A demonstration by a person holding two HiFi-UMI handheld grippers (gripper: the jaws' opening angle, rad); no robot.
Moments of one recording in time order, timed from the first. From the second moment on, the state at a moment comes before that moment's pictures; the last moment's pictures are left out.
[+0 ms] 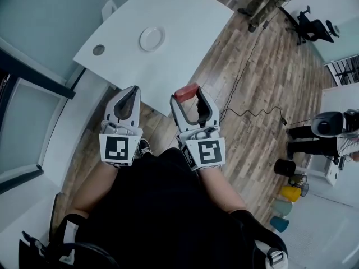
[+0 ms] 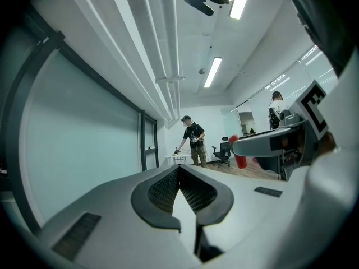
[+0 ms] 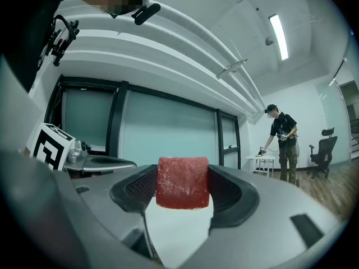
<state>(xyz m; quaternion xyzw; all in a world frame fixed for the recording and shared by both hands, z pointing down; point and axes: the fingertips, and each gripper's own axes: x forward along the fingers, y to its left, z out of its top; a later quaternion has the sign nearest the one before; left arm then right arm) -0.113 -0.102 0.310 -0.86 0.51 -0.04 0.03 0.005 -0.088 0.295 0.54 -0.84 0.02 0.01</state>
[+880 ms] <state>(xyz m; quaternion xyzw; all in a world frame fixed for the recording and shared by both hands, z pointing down) -0.083 -0.257 0.314 -0.83 0.56 -0.08 0.03 0.014 -0.258 0.312 0.45 -0.89 0.04 0.01</state>
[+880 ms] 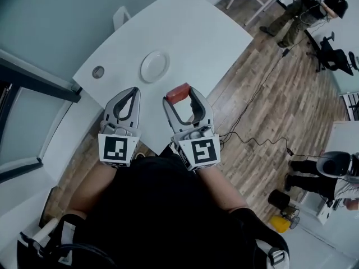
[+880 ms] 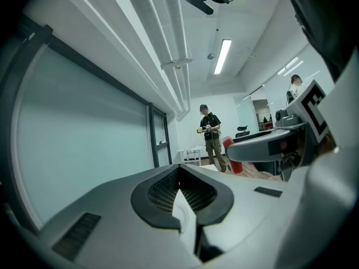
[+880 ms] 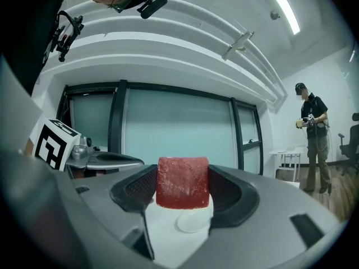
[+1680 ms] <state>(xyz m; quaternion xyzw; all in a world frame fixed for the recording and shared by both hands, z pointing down) -0.107 -0.323 0.388 -0.81 0.57 -0.13 -0.05 -0.016 -0.329 0.394 0.42 -0.90 0.10 0.09</state>
